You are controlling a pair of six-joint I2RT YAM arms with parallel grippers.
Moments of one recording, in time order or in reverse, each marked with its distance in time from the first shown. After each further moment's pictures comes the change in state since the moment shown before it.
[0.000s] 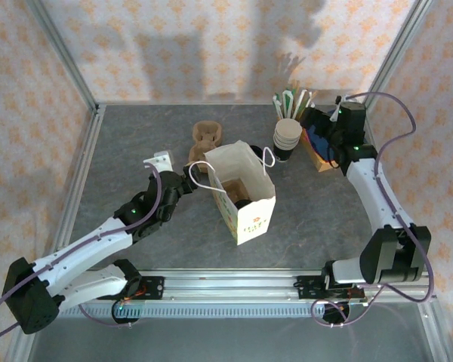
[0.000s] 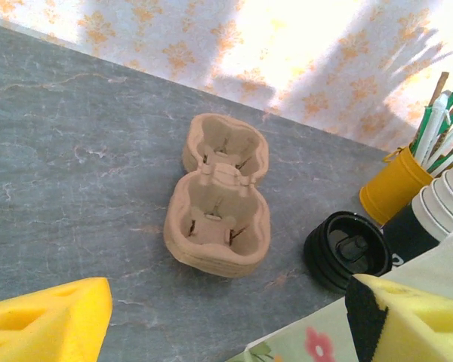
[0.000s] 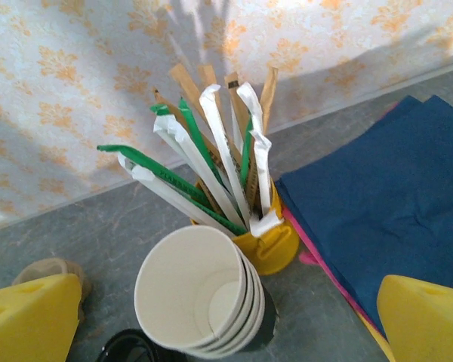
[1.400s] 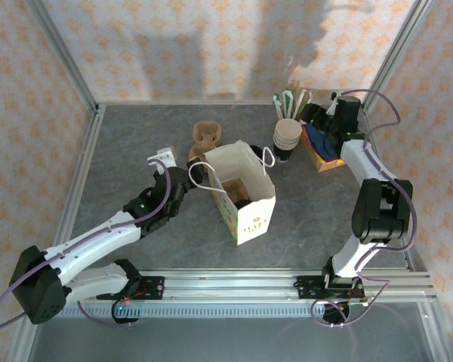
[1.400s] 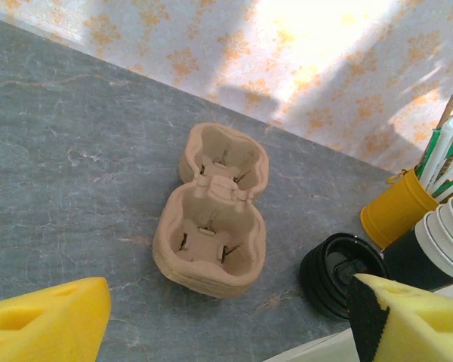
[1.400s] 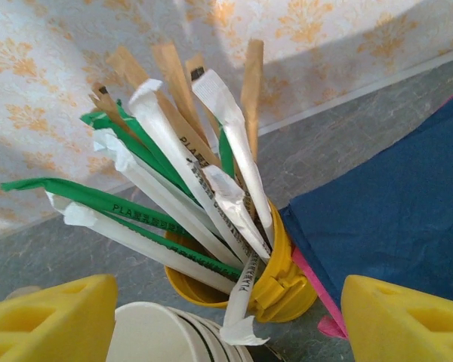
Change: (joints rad) left arm 0.002 0.098 0.013 0.088 -0.036 -0.041; right arm -0.076 0.325 0.102 0.172 -0.168 0.038
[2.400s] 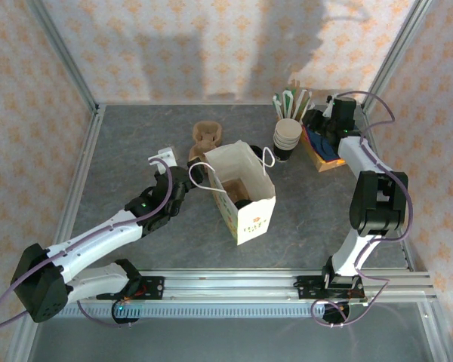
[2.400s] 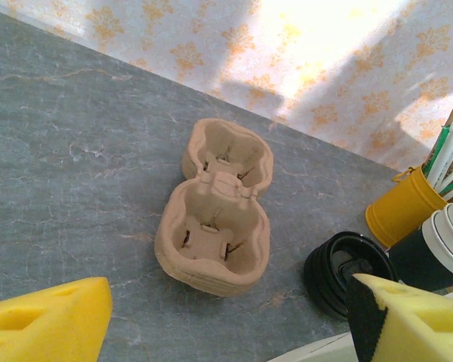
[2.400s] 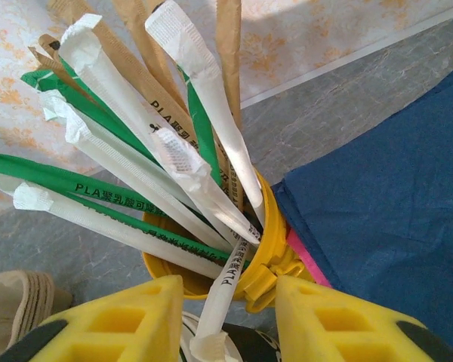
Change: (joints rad) left arm 0.007 0.015 0.000 0.003 0.003 -0.011; right arm 0.000 0.074 0.041 -0.047 -0.034 -0.001
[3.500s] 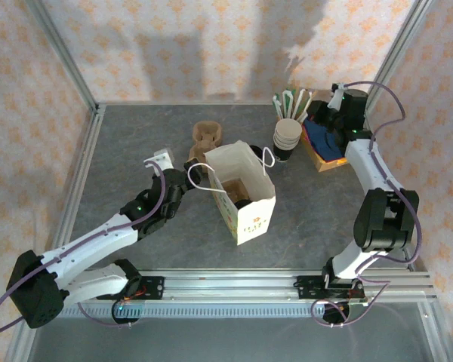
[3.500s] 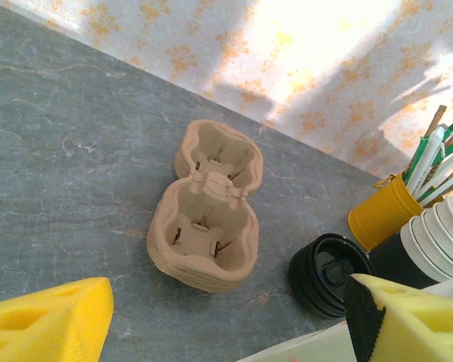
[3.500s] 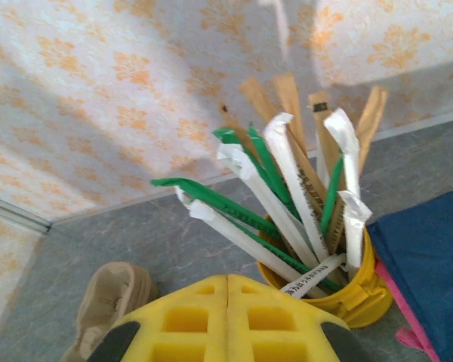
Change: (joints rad) left arm 0.000 -0.062 -0.025 -0.005 0.022 -0.039; right arm 0.000 -0.166 -0.002 0.013 -0.136 0.006
